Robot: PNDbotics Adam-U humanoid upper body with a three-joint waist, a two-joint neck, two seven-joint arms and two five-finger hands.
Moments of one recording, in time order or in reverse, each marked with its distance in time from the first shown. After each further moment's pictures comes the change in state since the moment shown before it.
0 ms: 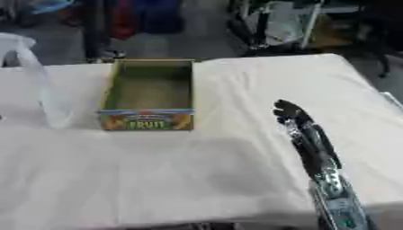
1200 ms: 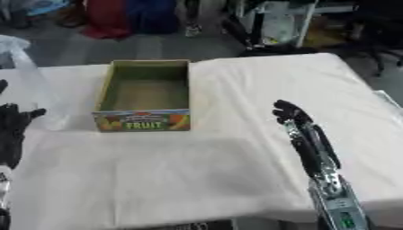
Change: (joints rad) left arm -0.201 -0.094 -0.041 0.185 0.276 -0.014 -0.019; right arm 0.000 0.000 0.001 0.000 0.000 0.002 0.003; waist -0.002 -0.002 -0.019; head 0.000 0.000
